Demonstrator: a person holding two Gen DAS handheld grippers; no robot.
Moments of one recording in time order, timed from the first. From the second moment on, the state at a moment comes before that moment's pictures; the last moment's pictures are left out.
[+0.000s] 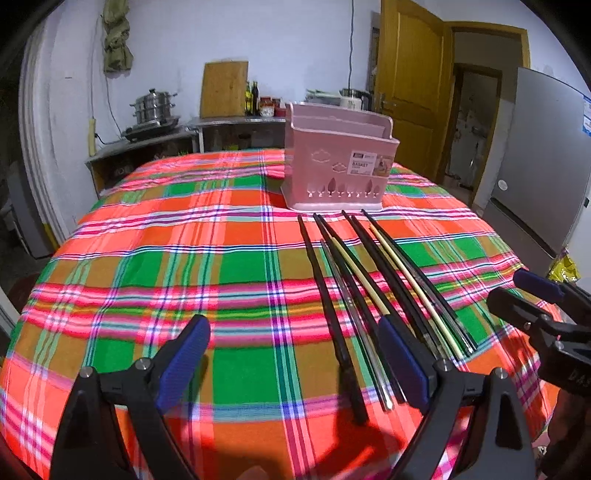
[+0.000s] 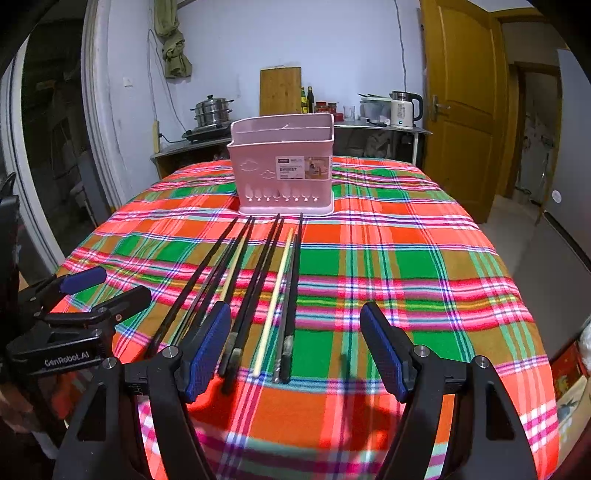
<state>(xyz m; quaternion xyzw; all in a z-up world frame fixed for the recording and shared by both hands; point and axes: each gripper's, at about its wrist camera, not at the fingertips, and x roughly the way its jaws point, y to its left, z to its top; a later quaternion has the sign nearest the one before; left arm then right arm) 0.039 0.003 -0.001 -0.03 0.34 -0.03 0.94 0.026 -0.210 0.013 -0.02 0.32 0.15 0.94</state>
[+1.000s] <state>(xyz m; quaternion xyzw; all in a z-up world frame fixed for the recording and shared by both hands) 0.152 0.002 -0.026 0.00 0.43 -0.04 0.90 0.163 -0.186 -0.023 -0.03 0.44 0.18 0.88</state>
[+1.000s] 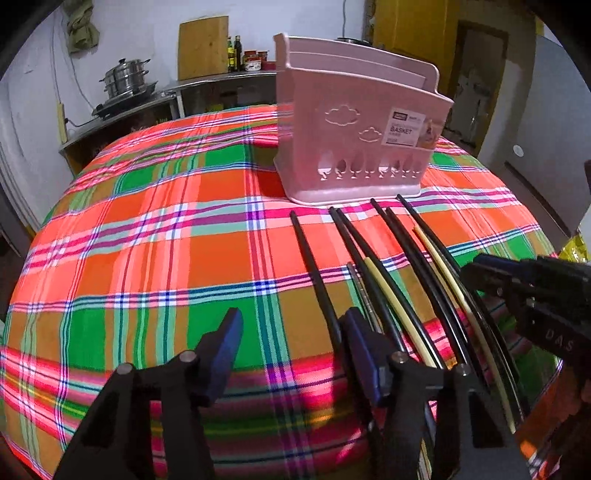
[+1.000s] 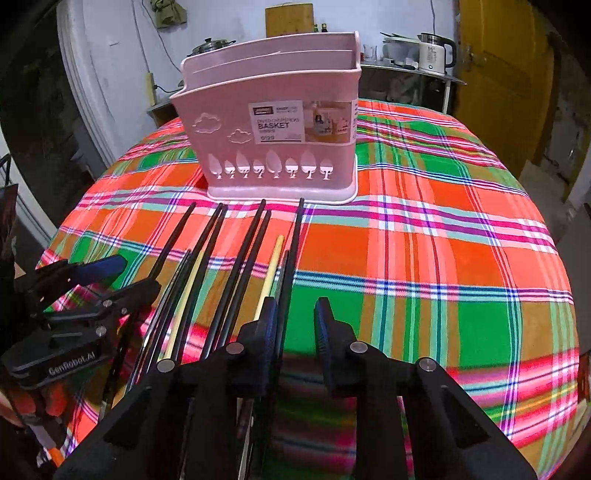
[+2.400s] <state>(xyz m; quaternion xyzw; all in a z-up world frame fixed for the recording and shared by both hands) 0.150 0.012 0.069 -0.05 0.37 -0.13 0.92 0.159 -0.196 0.062 0.01 0.37 0.22 0.90</state>
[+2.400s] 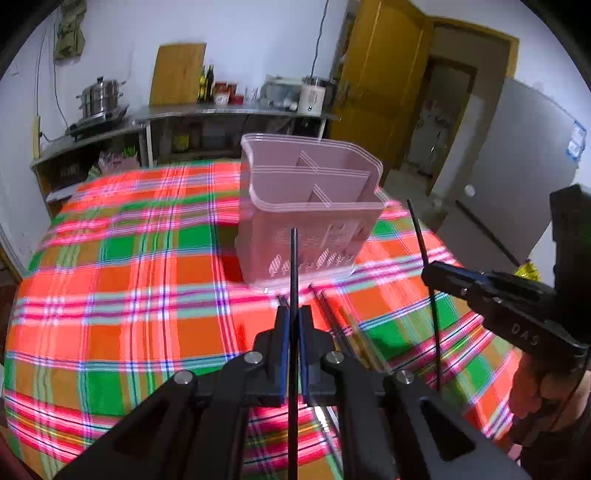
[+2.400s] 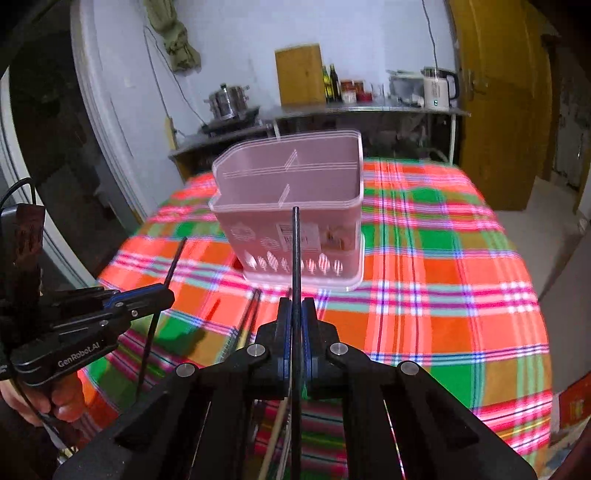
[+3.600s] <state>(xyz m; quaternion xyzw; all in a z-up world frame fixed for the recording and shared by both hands) 0.217 0.032 0.231 -0.08 0.24 -0.13 0.96 0.204 -0.183 0.205 0.05 0.21 0.23 0.95</state>
